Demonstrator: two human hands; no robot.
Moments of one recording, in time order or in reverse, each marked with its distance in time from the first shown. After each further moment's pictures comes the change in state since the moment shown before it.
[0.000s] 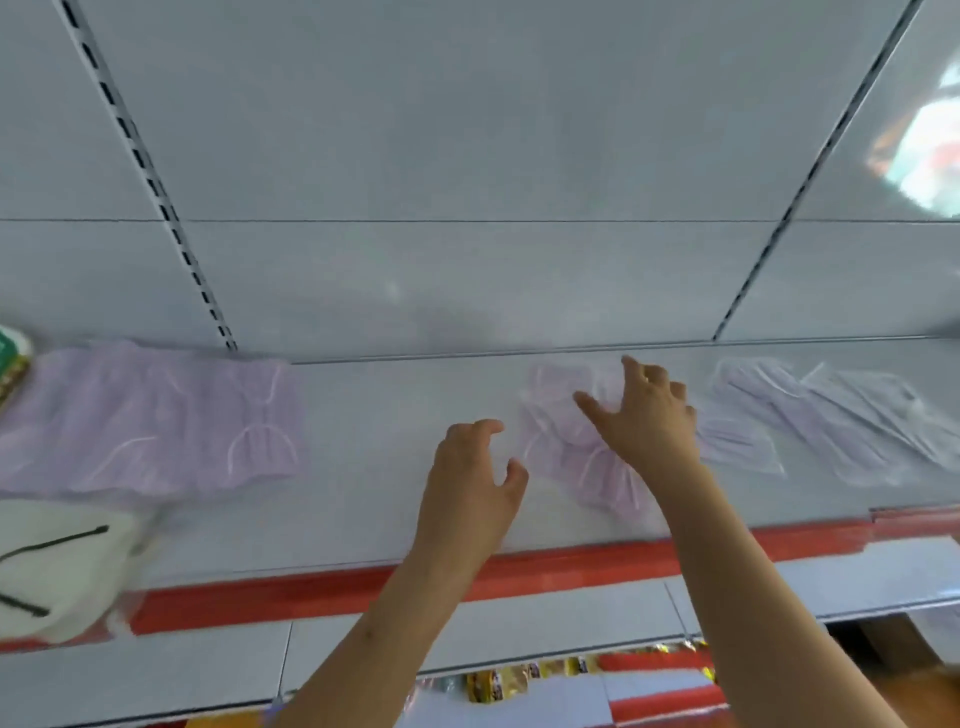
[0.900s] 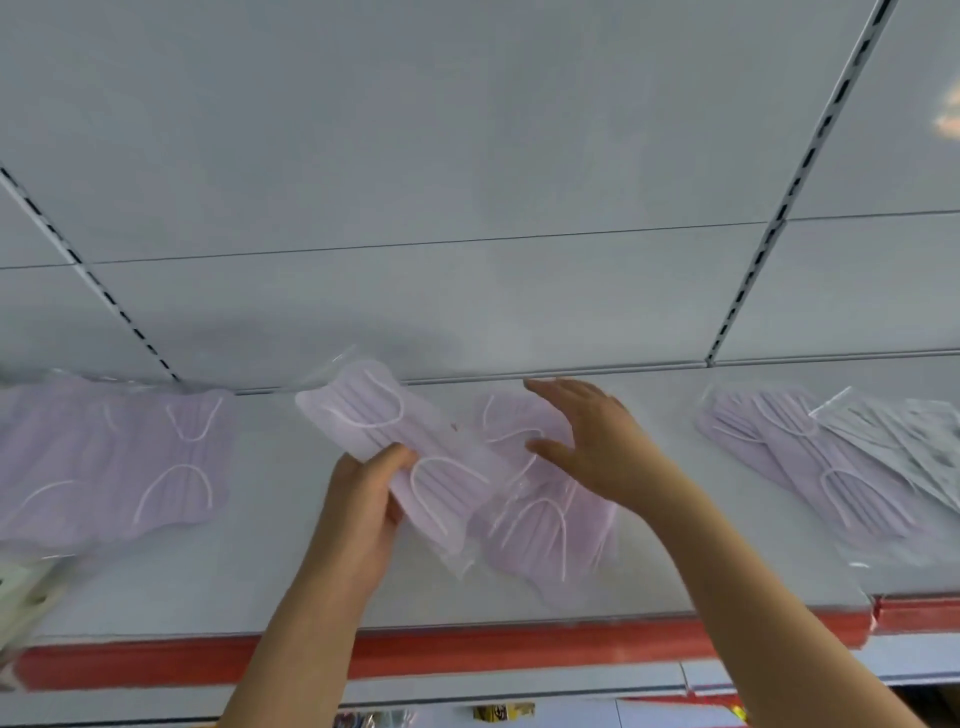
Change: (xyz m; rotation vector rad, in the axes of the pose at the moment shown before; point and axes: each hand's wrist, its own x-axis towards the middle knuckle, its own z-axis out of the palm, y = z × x) left_hand 0.046 0.045 0.009 -1.024 0.175 -0.501; right_hand 0.067 0.048 -0.016 0.204 -0.237 -0.612
